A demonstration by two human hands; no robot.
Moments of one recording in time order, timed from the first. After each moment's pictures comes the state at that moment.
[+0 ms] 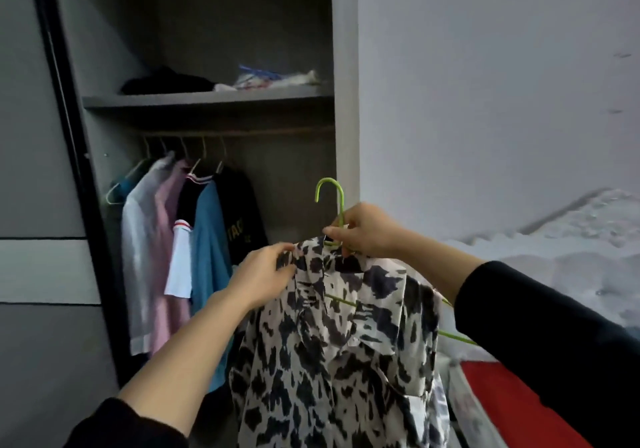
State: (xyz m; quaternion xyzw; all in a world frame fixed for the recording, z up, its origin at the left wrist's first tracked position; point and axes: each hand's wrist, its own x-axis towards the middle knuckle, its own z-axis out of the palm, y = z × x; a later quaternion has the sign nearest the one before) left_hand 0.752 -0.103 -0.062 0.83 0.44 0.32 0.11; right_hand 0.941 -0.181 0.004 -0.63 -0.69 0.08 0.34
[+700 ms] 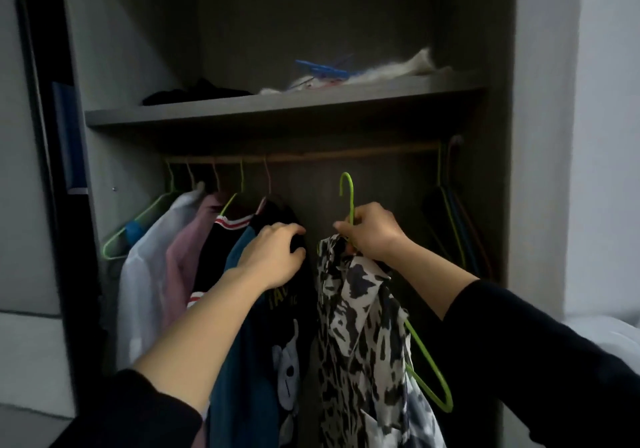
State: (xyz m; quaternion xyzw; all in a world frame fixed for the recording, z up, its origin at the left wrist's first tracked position) left_hand 0.727 0.232 0.023 0.82 0.48 0.31 -0.06; right_hand 0.900 0.182 0.050 -0.63 -0.63 0.10 0.45
